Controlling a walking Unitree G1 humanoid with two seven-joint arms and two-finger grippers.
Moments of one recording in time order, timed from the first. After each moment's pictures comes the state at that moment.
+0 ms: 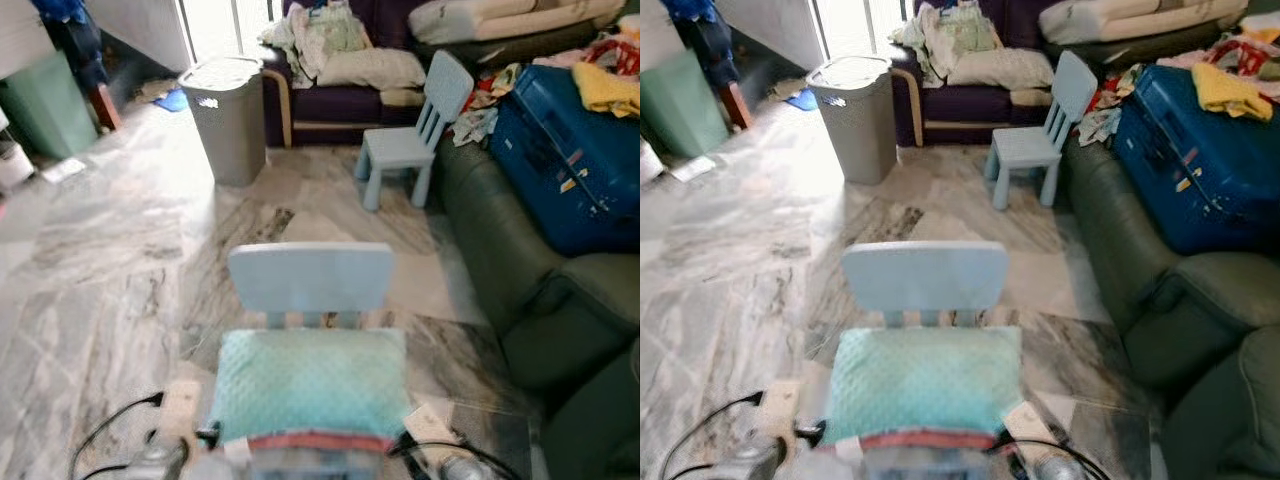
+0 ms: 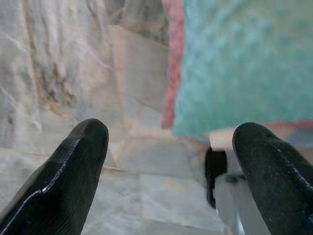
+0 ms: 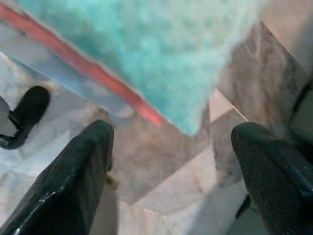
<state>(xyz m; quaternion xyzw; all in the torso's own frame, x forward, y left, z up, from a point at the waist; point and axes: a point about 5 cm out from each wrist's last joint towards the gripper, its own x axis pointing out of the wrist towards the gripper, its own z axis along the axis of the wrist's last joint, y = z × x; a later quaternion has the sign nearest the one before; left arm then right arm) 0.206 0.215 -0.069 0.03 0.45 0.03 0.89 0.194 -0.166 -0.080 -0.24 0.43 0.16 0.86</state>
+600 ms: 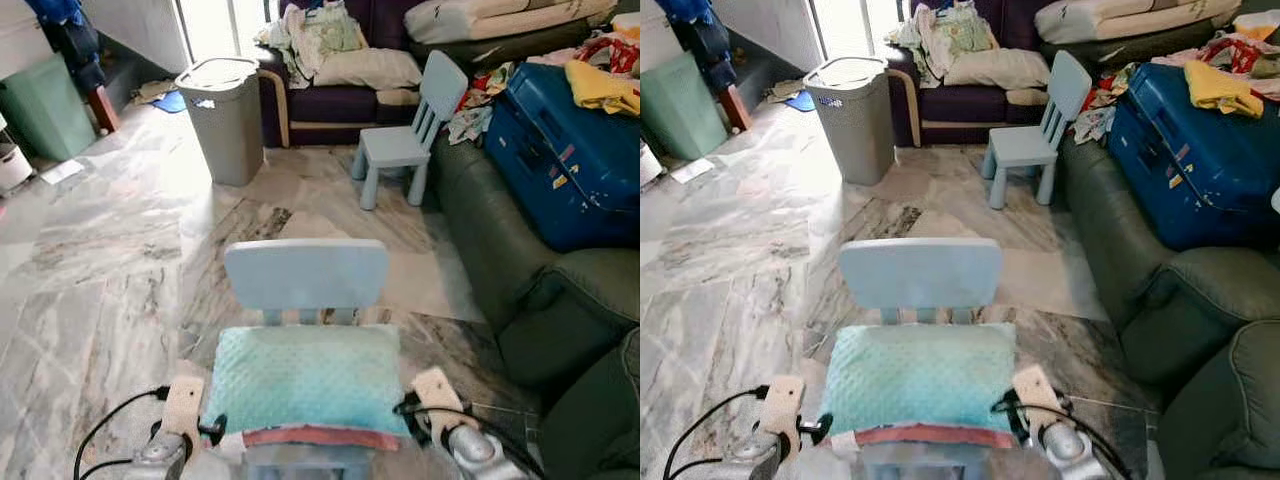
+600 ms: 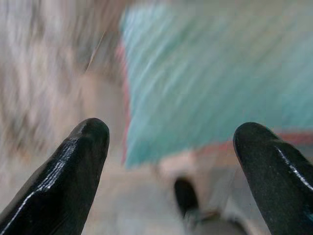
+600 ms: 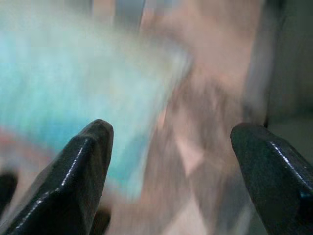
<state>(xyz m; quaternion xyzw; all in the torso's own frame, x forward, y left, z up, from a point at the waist) 0.226 0.205 -0.051 0.04 0.35 -0.05 0.93 0.252 -0.179 -0.033 -0.16 0.28 0.11 0.94</state>
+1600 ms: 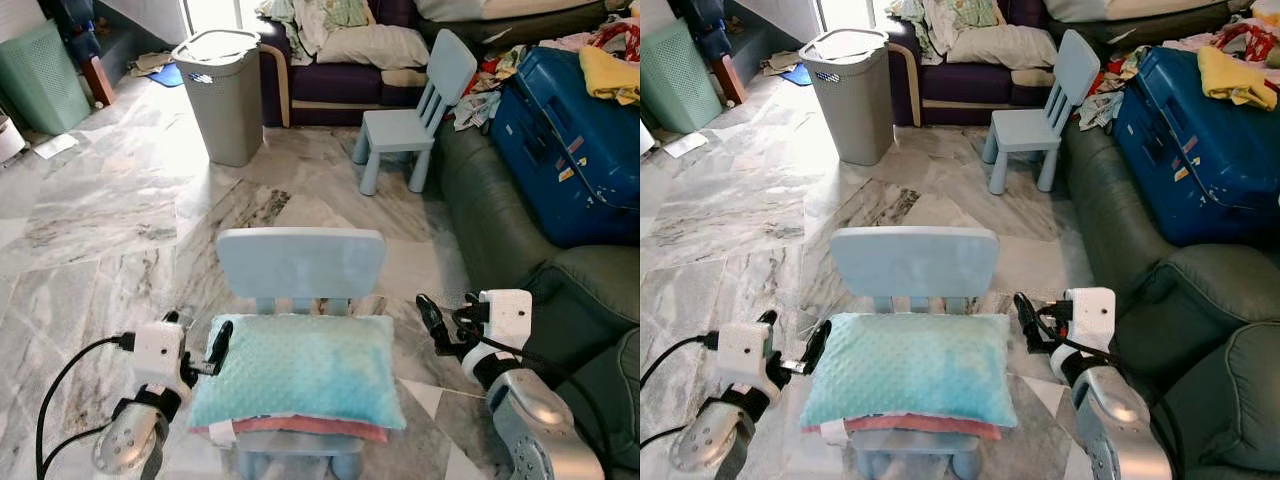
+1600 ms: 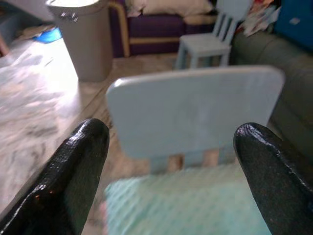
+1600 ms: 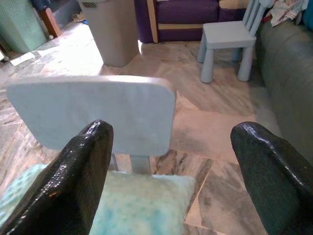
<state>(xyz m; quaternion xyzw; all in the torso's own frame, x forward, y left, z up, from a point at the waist) 0.228 0.183 0.074 0.01 0.05 -0.10 0.99 0.251 -0.179 0.102 0.04 0.09 0.08 0.99</state>
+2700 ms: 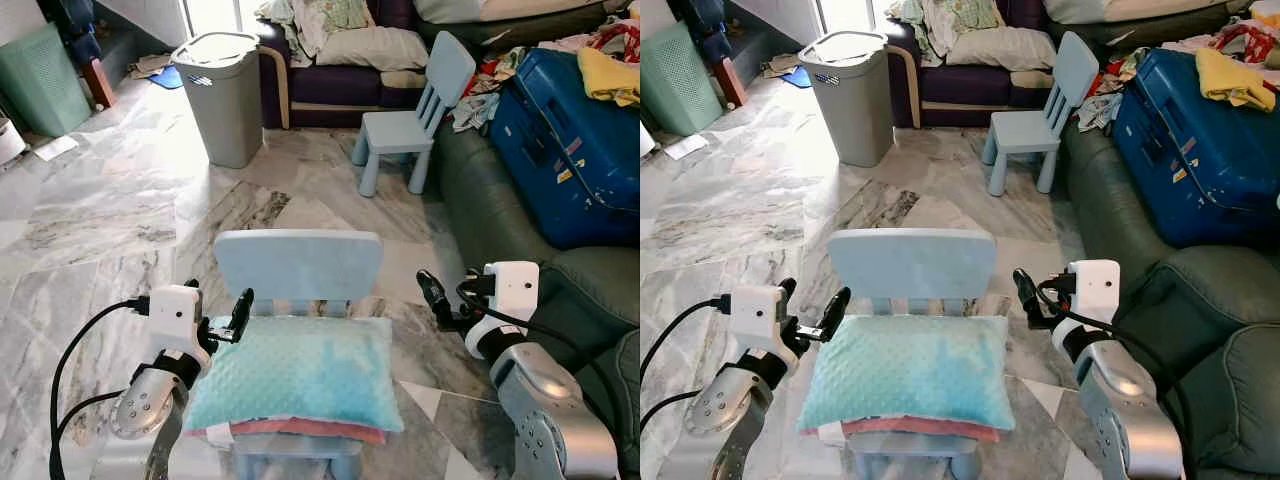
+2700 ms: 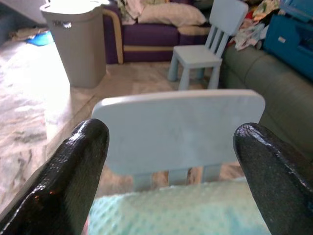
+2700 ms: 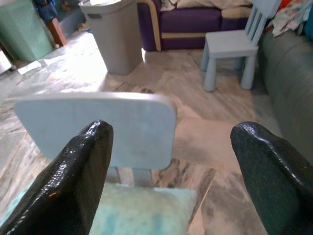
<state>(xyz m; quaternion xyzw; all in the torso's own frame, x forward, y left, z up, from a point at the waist) 0.232 0.170 0.097 -0.01 0.06 -0.10 0.99 0.257 -0.180 0.117 0.05 0.08 0.09 0.99</state>
